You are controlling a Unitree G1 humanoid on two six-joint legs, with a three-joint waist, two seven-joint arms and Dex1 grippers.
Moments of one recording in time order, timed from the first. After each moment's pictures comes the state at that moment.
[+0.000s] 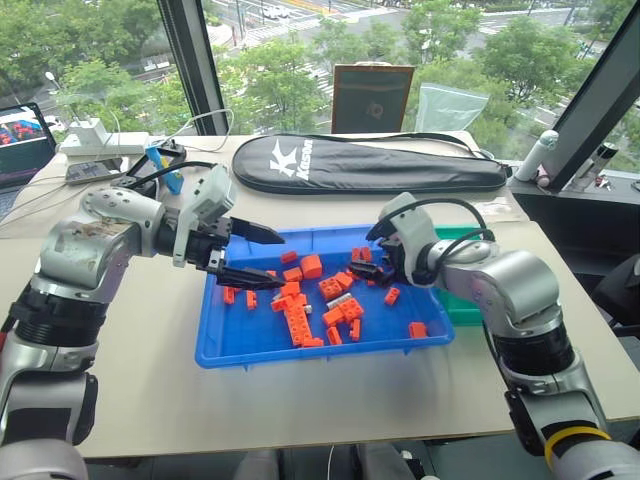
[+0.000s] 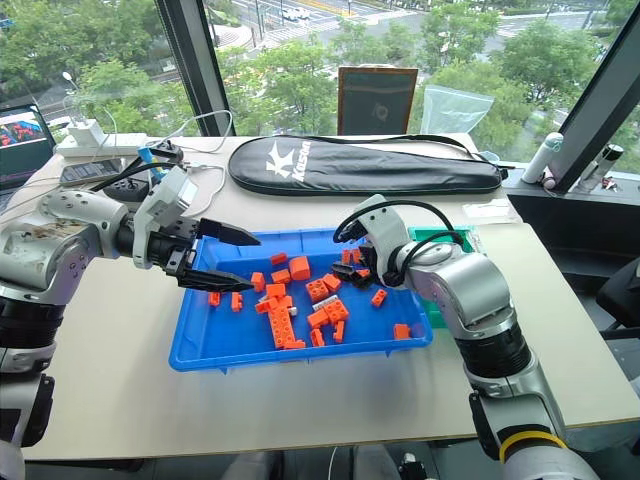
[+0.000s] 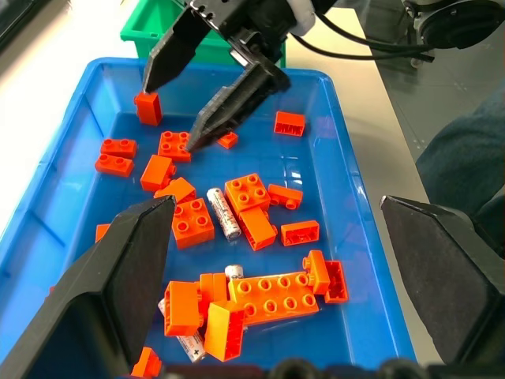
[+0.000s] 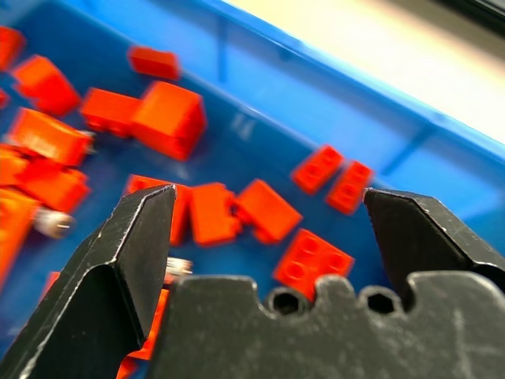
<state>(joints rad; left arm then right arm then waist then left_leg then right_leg) -0.81 0.87 -0.12 -0.02 -0.51 0.70 -1.43 -0.77 -0.50 0.20 -0.38 0.48 1.42 0.45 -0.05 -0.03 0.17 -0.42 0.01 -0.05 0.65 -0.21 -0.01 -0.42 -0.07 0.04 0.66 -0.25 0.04</state>
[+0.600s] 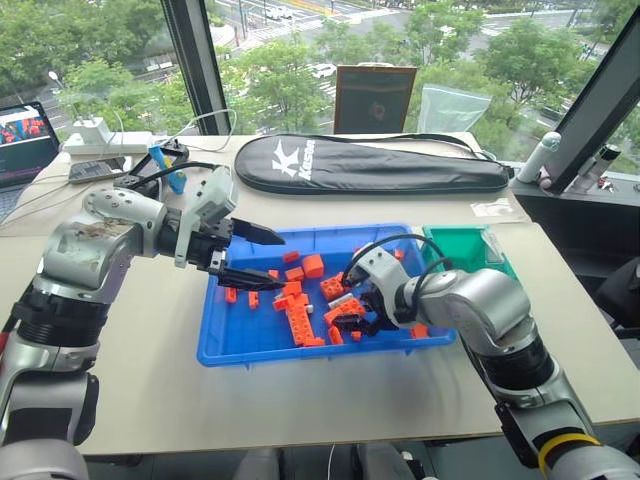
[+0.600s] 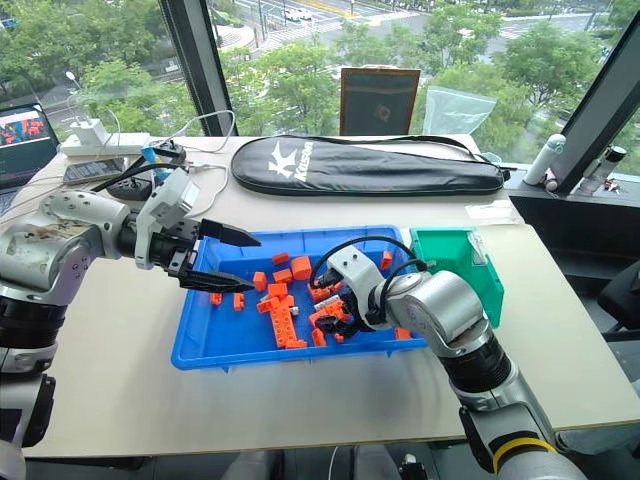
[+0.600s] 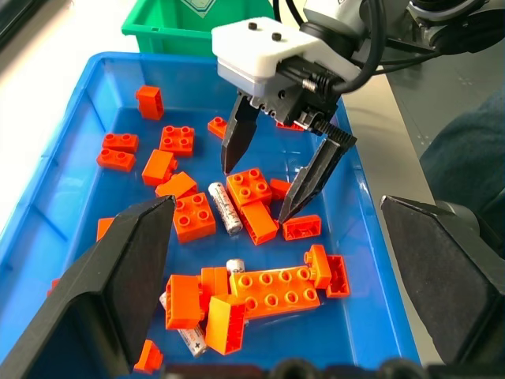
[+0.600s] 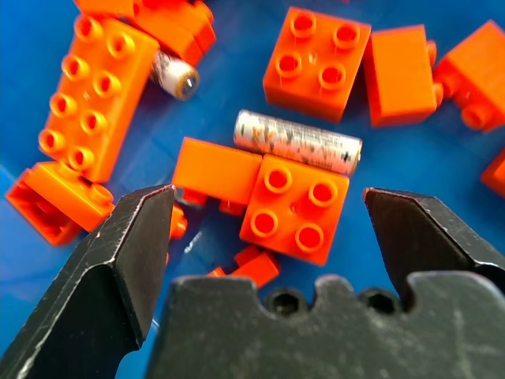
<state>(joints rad) -0.81 0.86 -0.12 -0.02 -0.50 0.69 -1.43 -0.73 -0.45 0.31 -0.34 0.47 1.53 0.40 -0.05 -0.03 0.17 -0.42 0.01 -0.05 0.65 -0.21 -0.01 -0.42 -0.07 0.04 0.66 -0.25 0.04</state>
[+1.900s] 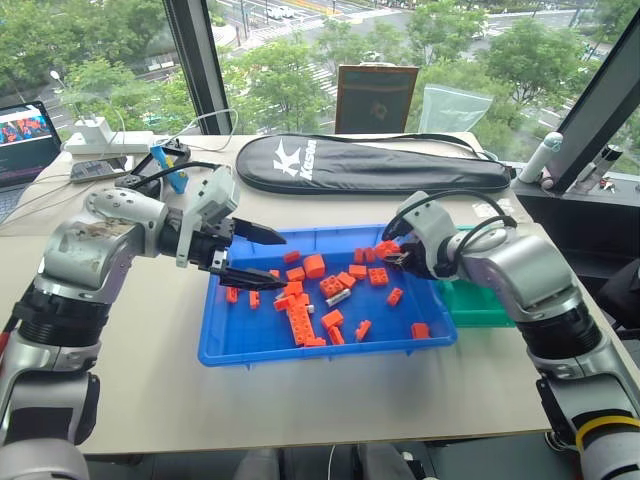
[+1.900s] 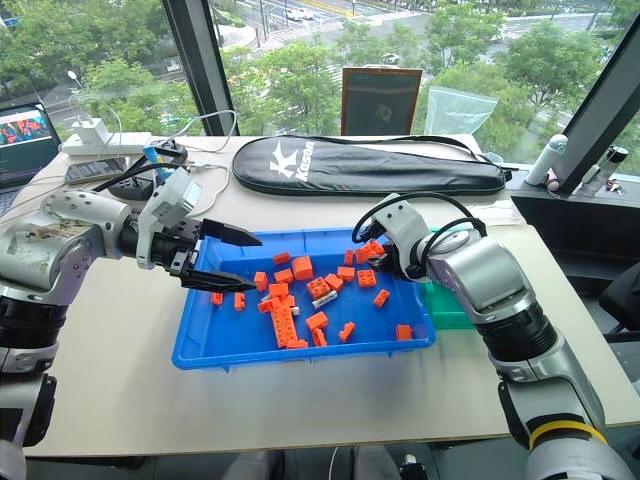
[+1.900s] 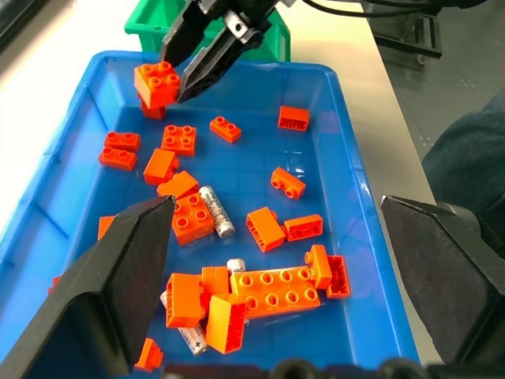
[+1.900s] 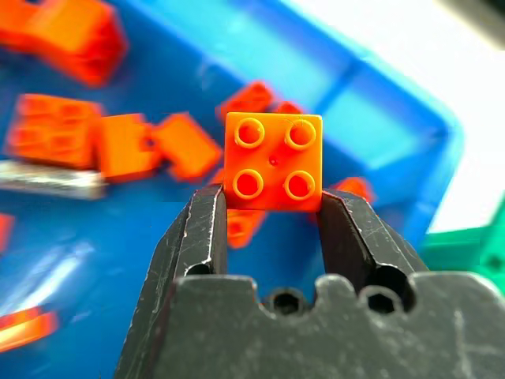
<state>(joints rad) -0.82 0.86 -0.12 -0.03 -0.50 0.71 -1.42 -0.83 -0.64 0.34 -0.15 0.26 1.16 0.49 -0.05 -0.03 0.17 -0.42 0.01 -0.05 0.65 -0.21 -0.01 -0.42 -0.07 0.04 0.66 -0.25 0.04</state>
